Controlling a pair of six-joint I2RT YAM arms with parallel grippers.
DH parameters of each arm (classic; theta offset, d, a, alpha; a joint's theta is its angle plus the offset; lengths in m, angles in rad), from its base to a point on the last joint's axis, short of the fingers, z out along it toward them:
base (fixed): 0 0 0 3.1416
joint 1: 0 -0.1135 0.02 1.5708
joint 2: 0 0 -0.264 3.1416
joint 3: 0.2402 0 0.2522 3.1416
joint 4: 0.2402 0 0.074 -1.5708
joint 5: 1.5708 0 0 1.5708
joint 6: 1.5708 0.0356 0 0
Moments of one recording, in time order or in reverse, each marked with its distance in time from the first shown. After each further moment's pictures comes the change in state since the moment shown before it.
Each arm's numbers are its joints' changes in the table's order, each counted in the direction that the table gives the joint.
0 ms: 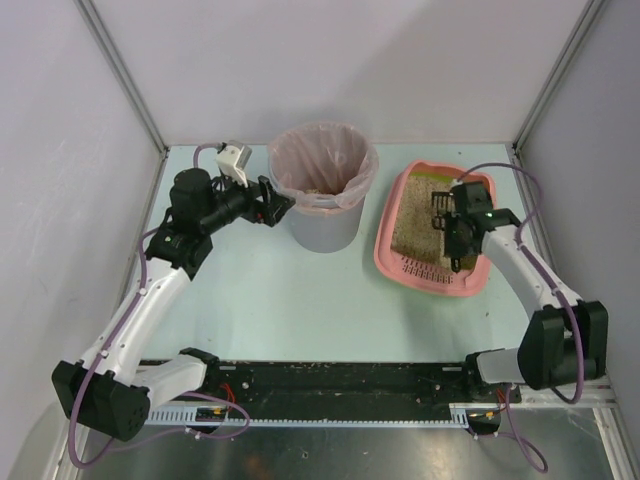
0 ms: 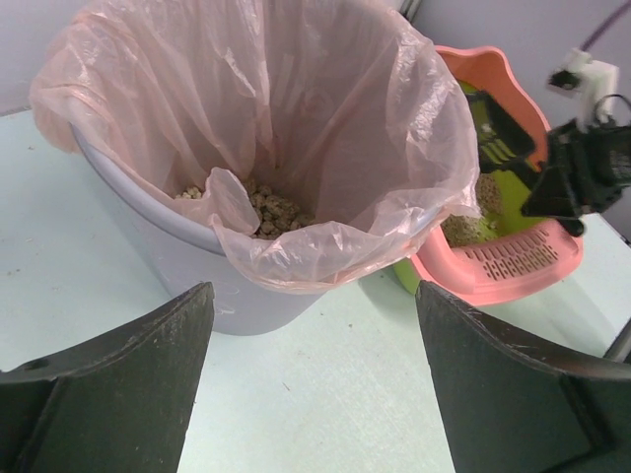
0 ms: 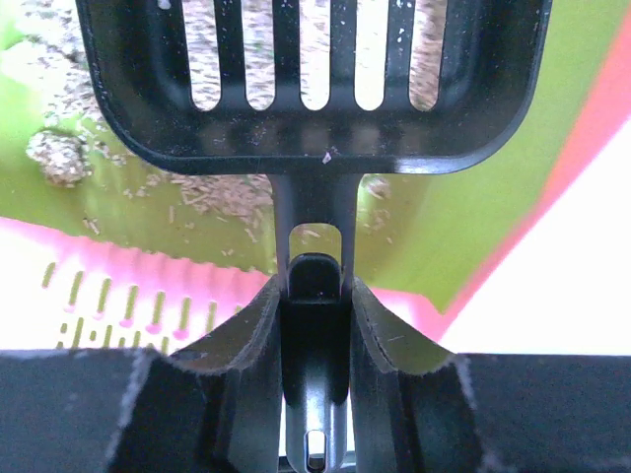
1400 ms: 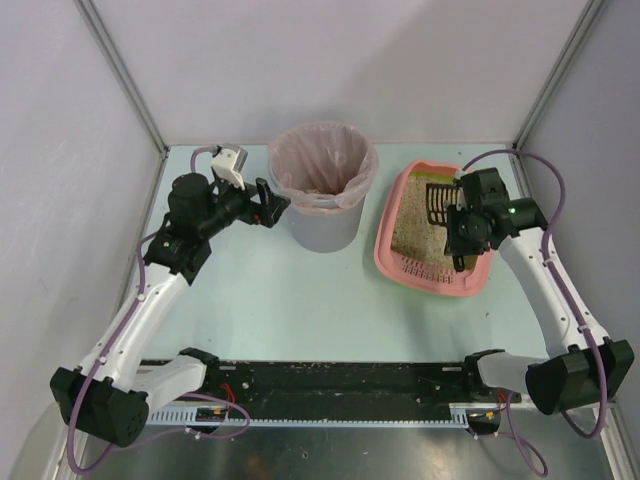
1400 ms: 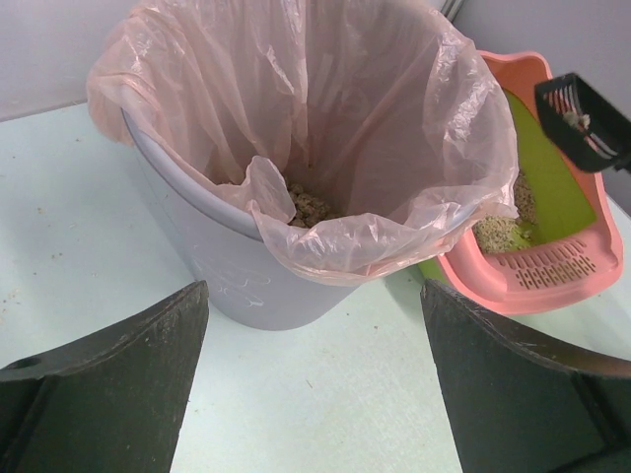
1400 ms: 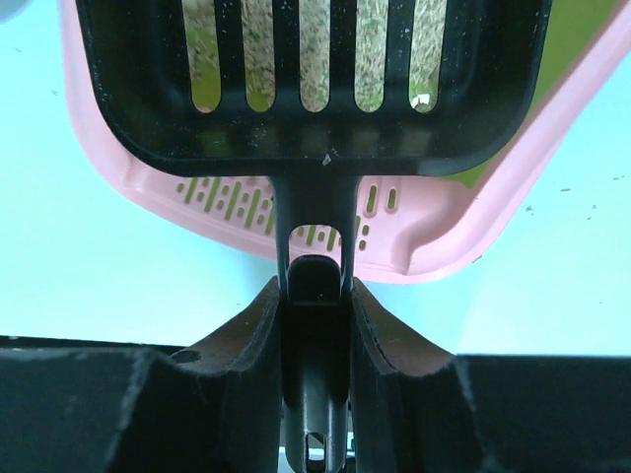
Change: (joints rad) left arm -0.003 -0.031 -0.032 -0.006 -0.085 0.017; right arm -0.033 -0.146 0.180 0.330 -0.100 0.026
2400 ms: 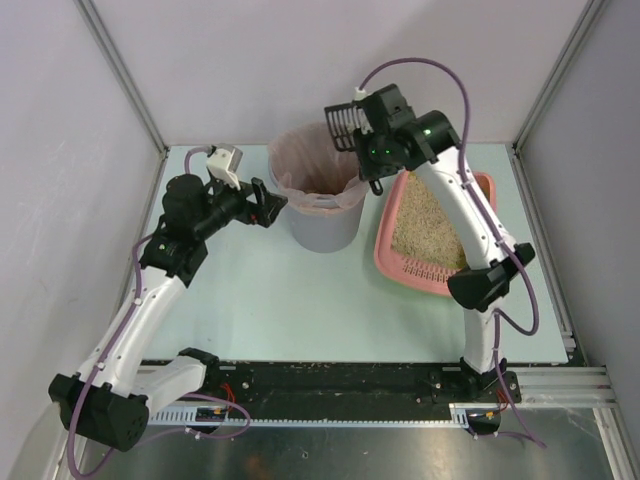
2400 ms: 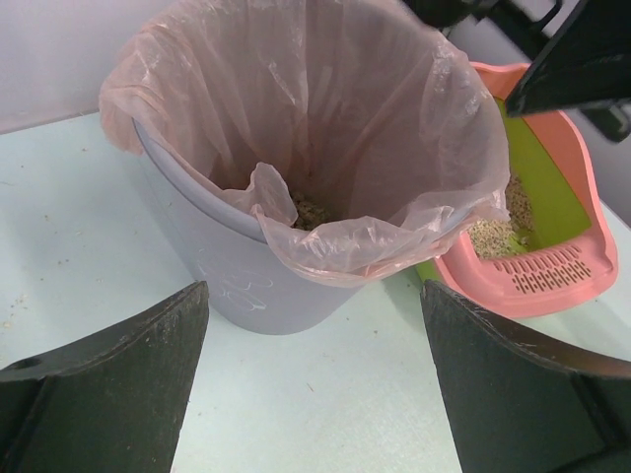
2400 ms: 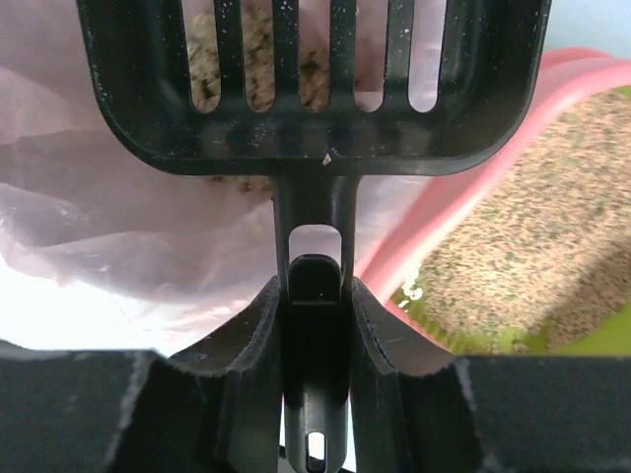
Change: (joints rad) left arm -0.018 -0.024 0.000 0.000 0.015 -0.002; right arm -0.365 0.732 1.237 0.247 0.093 0.015
